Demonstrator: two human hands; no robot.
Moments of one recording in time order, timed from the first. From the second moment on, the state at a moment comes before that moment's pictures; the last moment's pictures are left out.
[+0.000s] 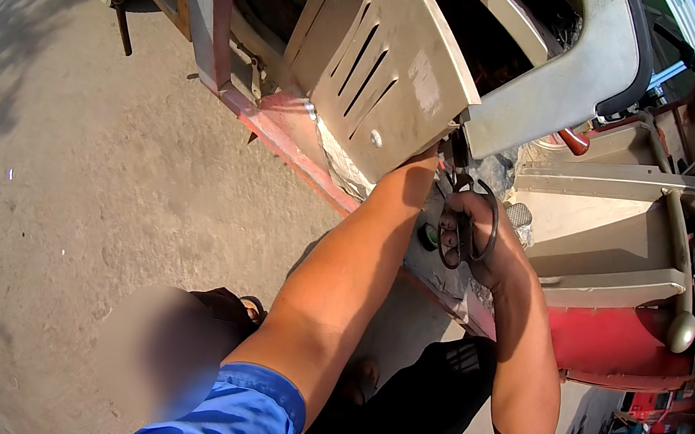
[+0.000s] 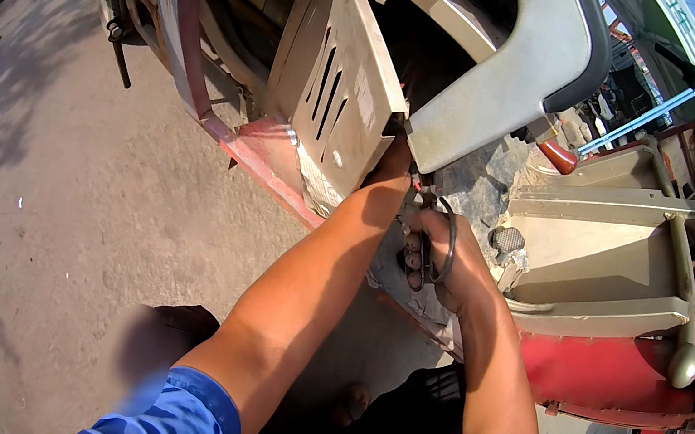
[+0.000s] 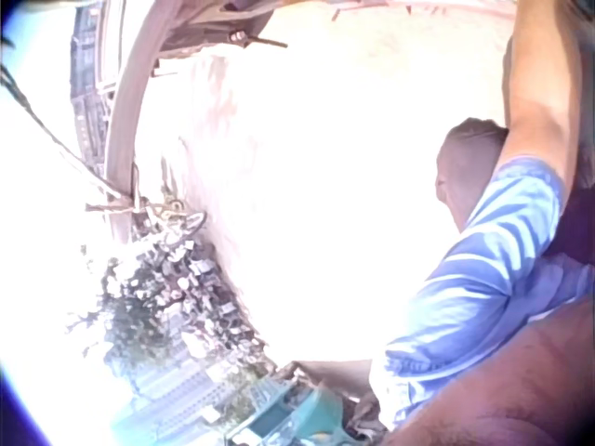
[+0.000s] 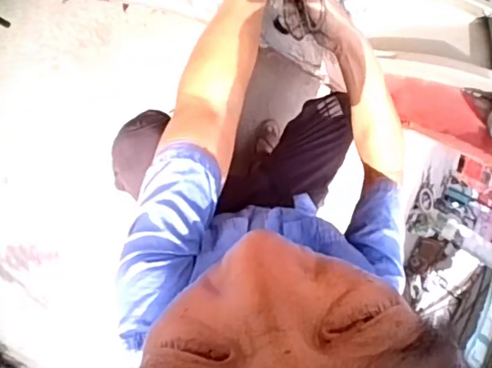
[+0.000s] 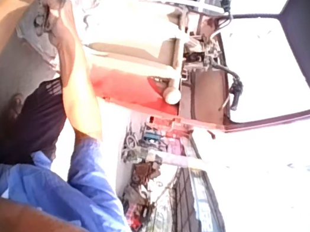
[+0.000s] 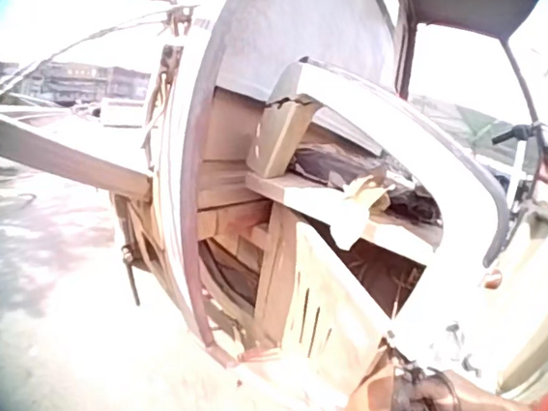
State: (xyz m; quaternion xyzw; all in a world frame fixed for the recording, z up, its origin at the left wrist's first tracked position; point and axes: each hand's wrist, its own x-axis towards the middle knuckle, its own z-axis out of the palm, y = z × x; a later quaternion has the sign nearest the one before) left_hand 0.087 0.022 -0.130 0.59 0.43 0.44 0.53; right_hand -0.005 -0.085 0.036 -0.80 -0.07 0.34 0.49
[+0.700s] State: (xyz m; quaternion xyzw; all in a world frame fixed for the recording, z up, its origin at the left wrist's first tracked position) left_hand 0.096 0.041 -0.124 0.59 0.46 0.44 0.50; right_hand 0.000 -0.068 0.041 -0.76 -0.01 0.37 0.53
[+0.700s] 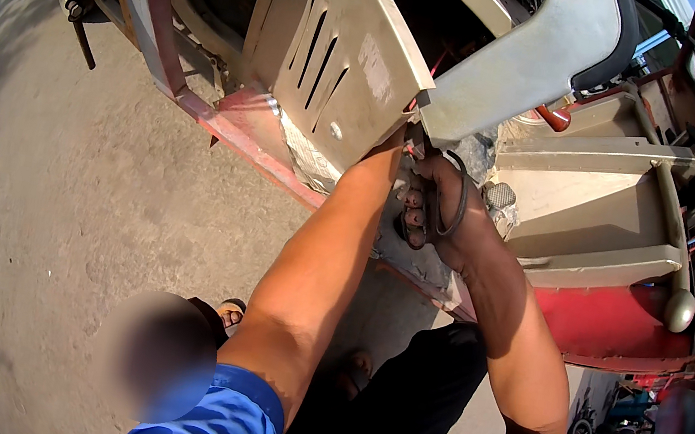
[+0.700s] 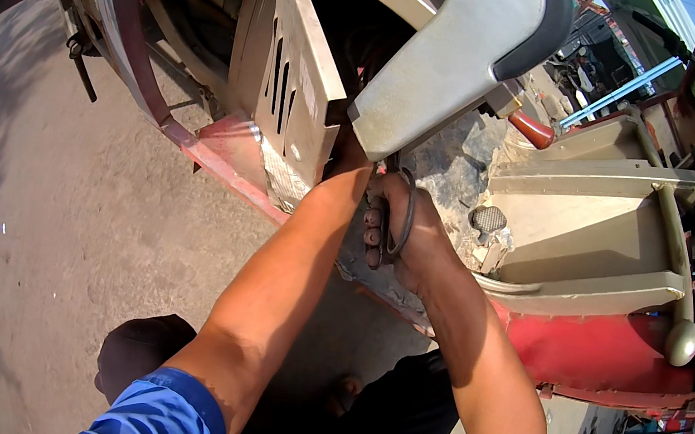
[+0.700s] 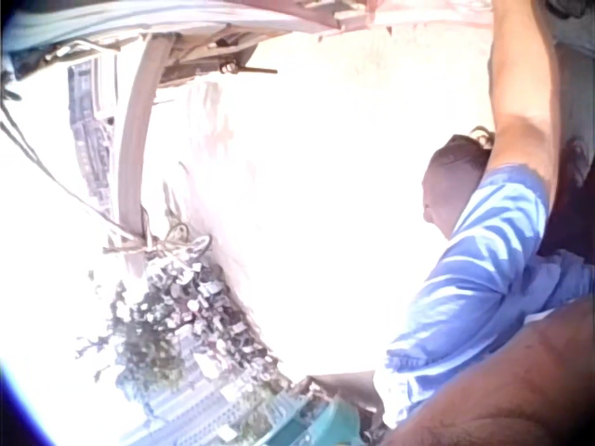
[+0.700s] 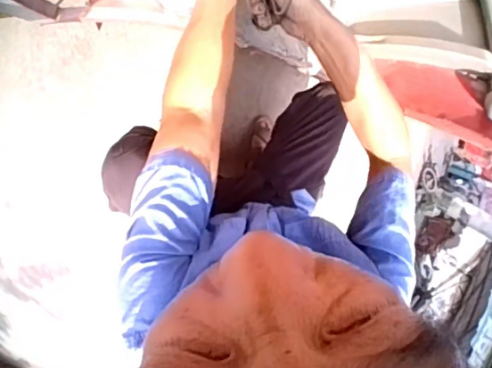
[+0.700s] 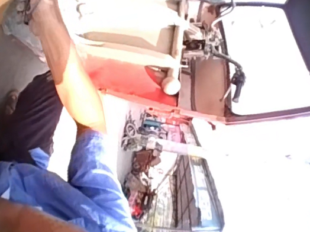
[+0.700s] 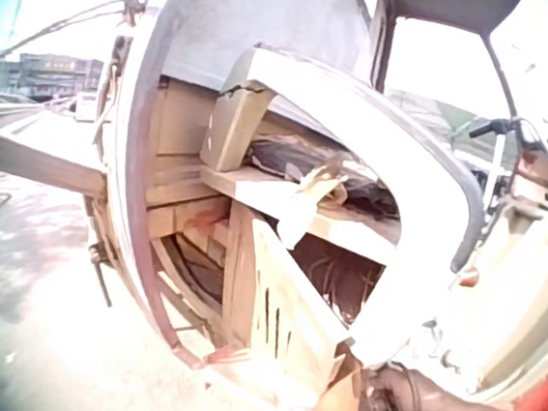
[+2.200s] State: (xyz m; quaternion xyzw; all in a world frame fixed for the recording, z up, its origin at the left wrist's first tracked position) left_hand 0.133 0.074 -0.105 0.62 0.44 0.45 0.48; right_hand 0.065 -0.029 -0.177 -0.68 -0.23 0.03 0.70
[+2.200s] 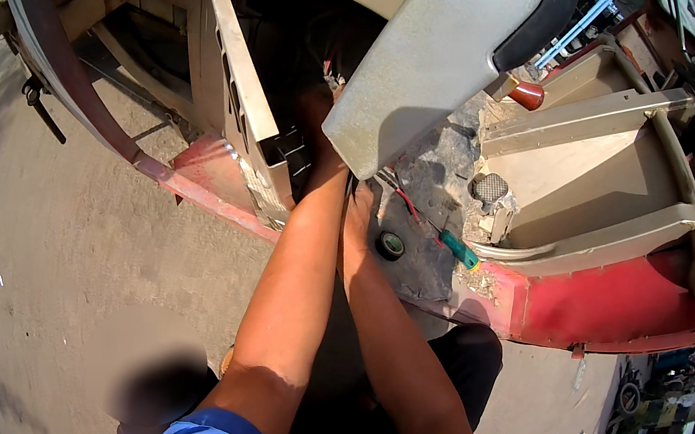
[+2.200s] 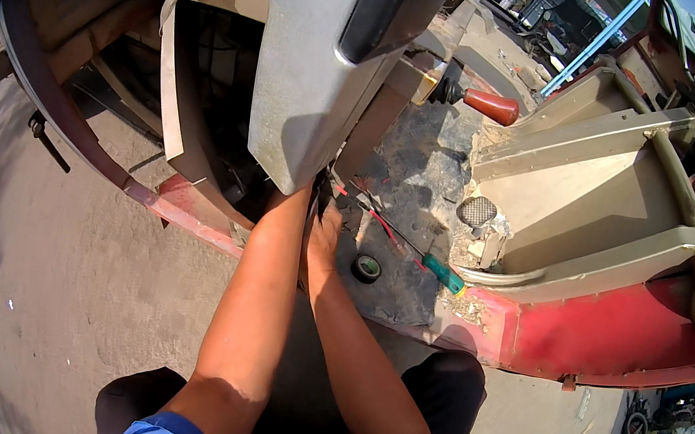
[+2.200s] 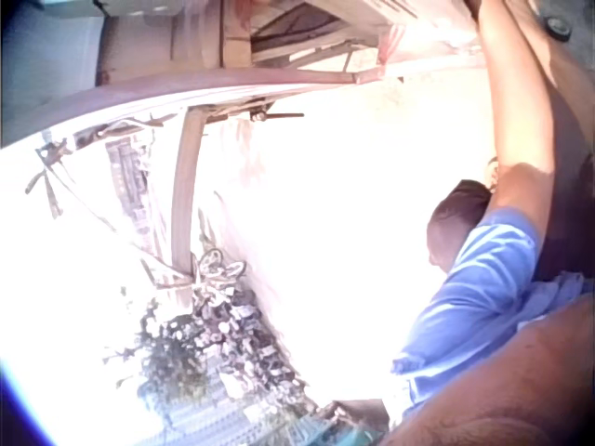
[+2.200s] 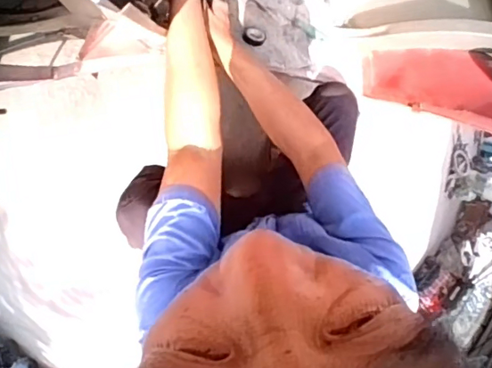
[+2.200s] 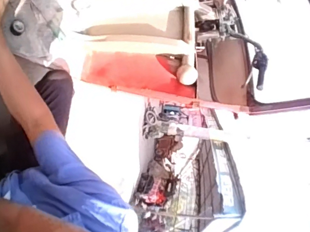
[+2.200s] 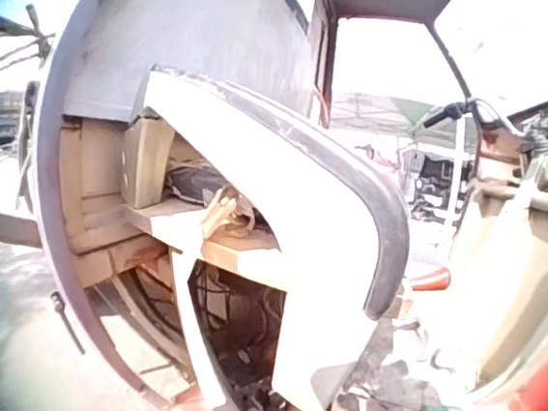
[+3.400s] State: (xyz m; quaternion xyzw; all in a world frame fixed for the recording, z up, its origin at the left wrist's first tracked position) left_hand 0.132 0.083 -0.101 0.61 0.42 0.47 0.49; right_hand 0.070 0.006 -0.140 -0.66 -0.15 0.12 0.73
